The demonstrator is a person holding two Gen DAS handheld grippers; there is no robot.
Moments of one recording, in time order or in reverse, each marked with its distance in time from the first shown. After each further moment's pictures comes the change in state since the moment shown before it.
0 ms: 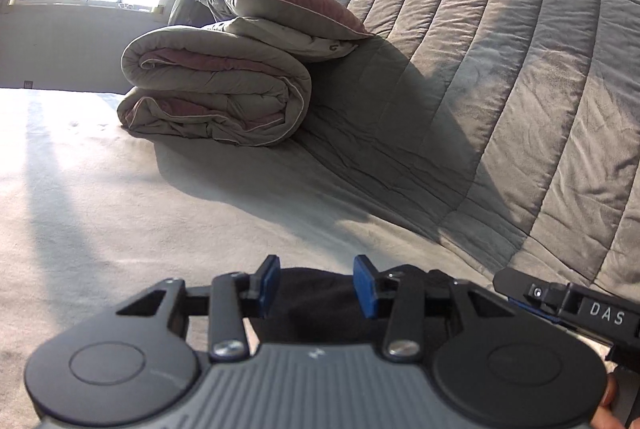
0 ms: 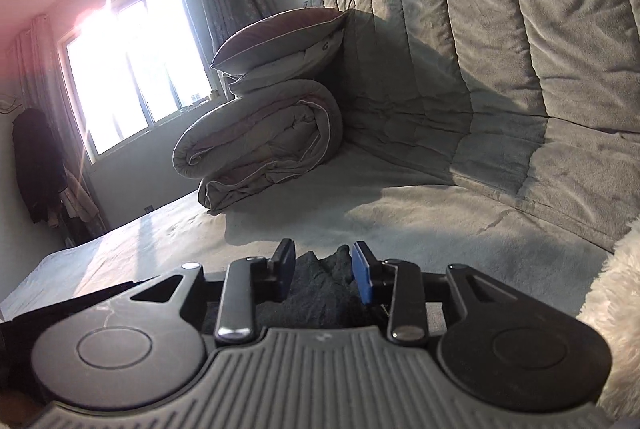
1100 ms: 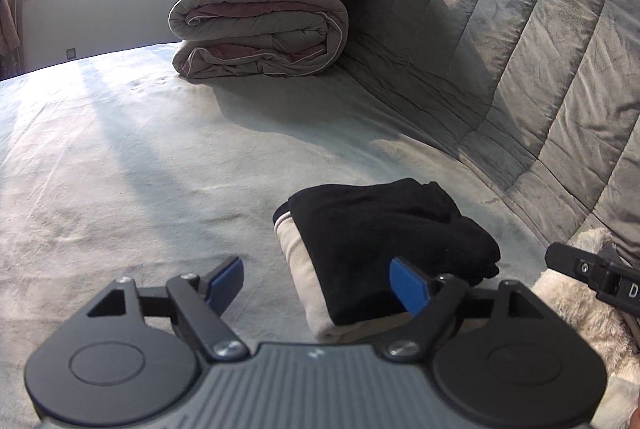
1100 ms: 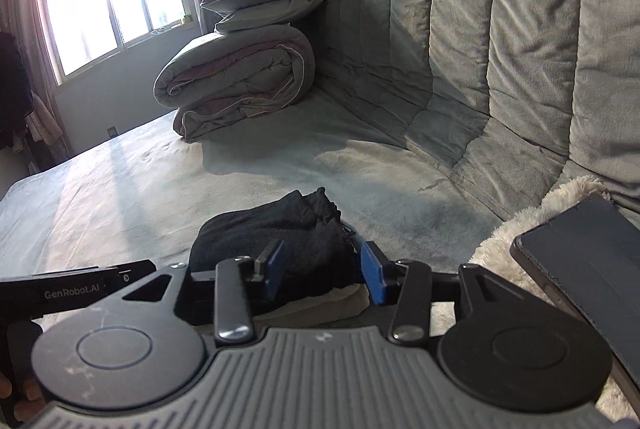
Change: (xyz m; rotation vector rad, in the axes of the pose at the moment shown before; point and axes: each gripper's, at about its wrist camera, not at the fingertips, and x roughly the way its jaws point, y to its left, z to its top) left arm -0.116 -0.043 0.029 0.076 0.296 0.195; right arm -0.093 0.047 0.041 -0.088 0.254 -0.150
